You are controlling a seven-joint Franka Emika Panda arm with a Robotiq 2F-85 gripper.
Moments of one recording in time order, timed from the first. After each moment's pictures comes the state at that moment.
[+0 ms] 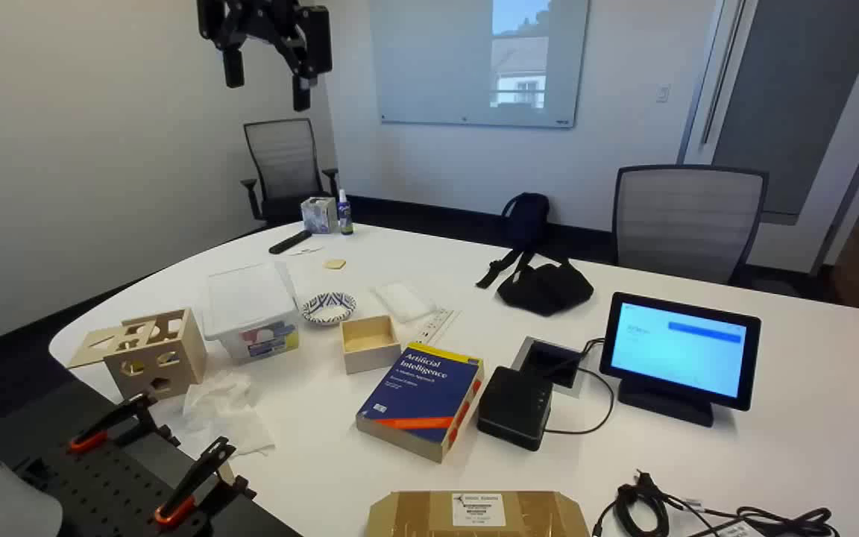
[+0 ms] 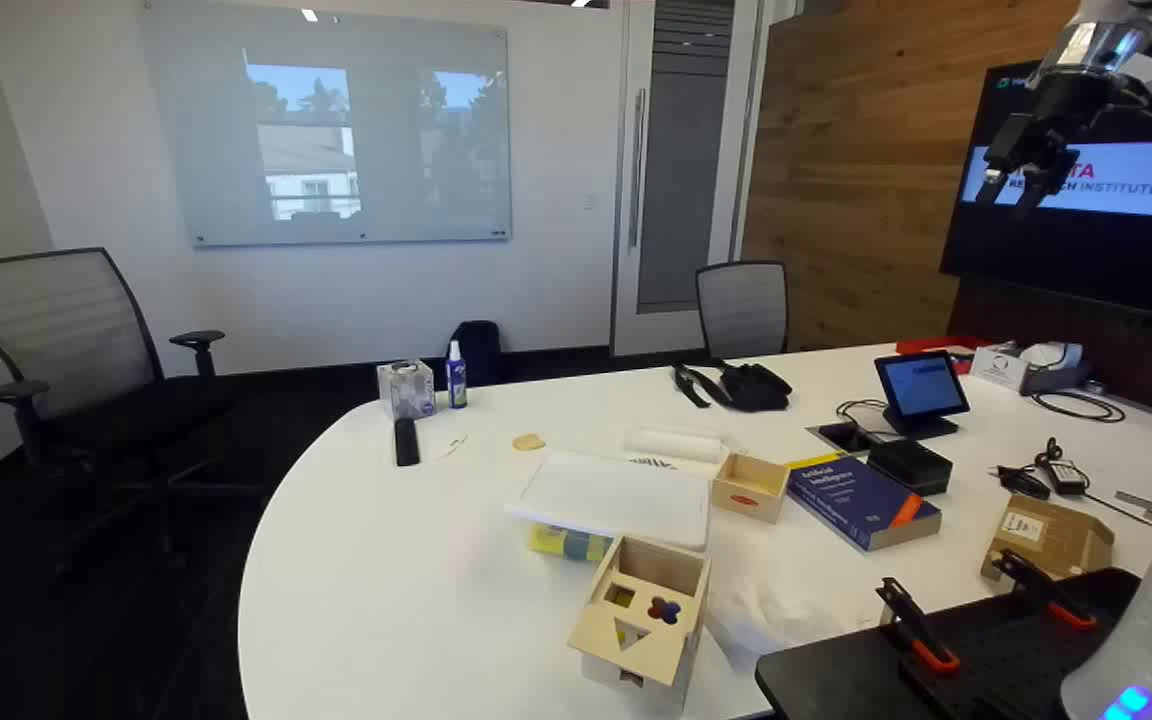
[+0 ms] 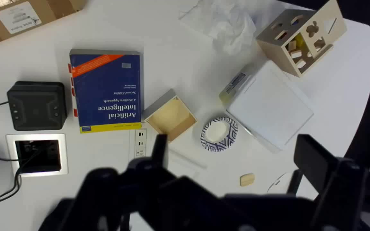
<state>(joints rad) -0.01 -0.50 -0.42 -2.14 0.10 1.67 -0.52</state>
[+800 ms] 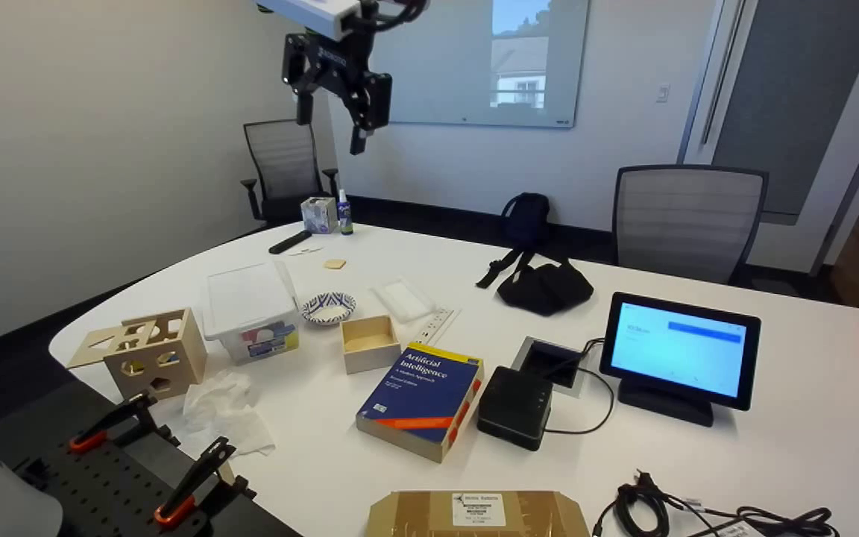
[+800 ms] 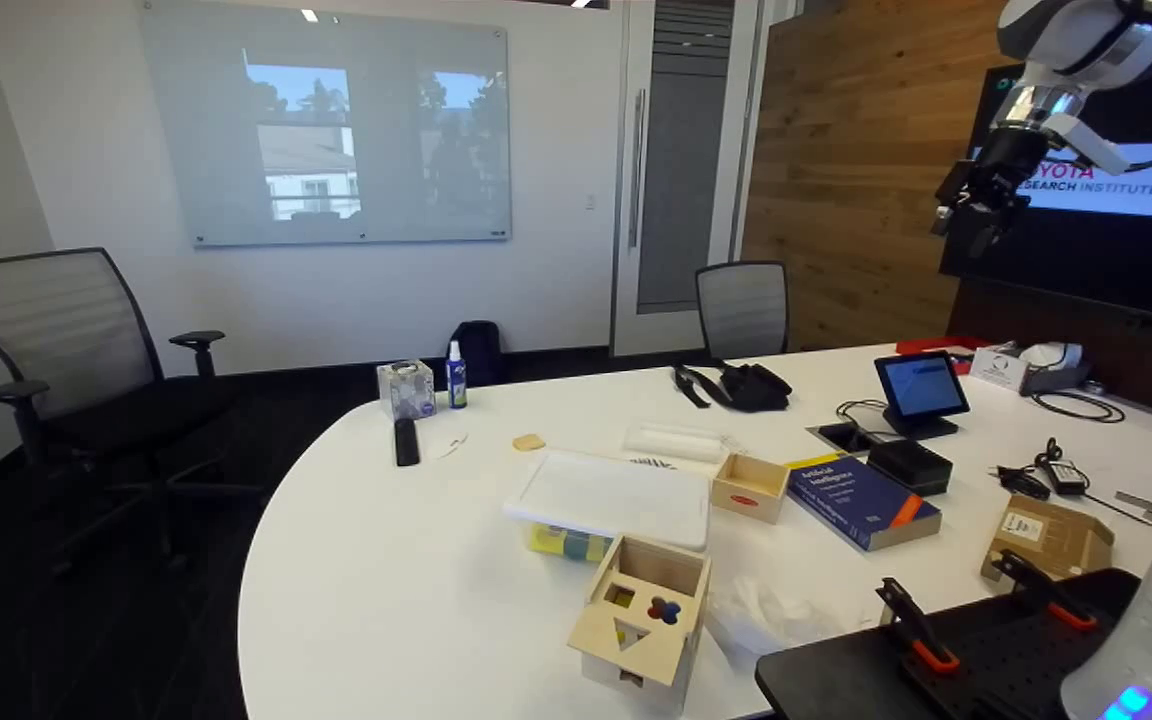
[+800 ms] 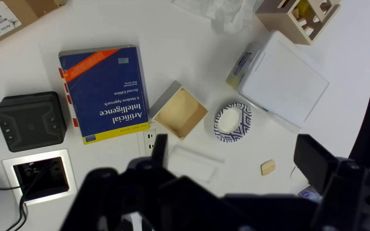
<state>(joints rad) -0.07 -0.19 -0.44 -2.01 0.26 1.73 -0.53</state>
